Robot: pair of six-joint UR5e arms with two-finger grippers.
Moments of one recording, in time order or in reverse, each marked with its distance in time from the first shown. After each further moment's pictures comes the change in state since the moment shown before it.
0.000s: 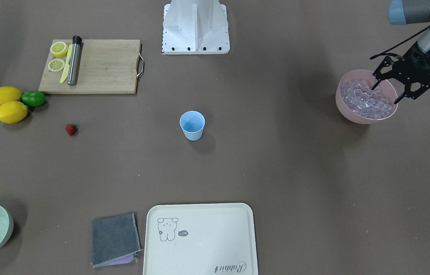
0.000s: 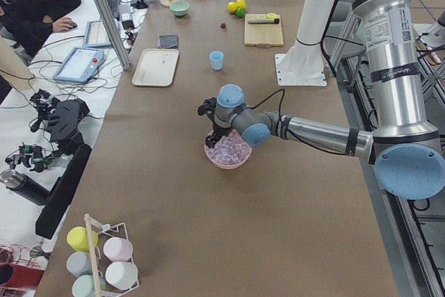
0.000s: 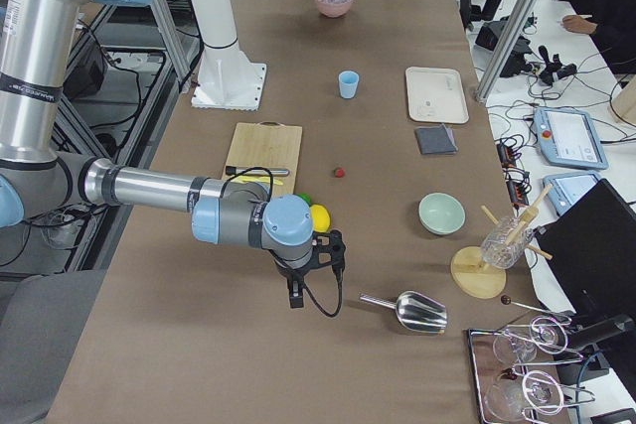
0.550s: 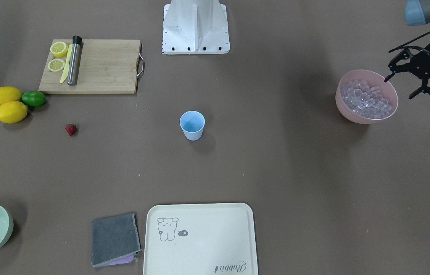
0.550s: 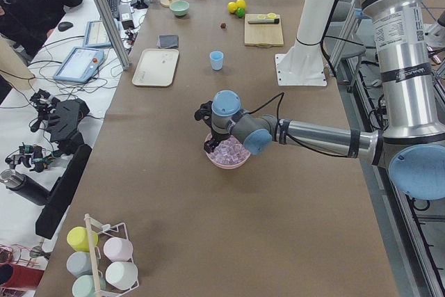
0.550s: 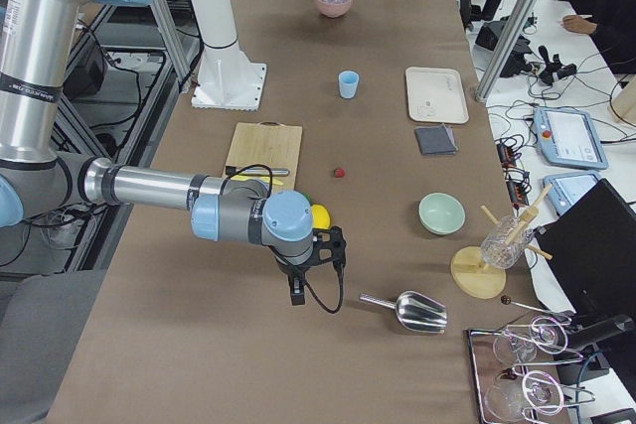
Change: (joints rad) left arm -0.143 0.001 0.021 0.041 -0.189 0.058; right arm 0.001 -0.002 0.016 -0.001 -0.001 0.001
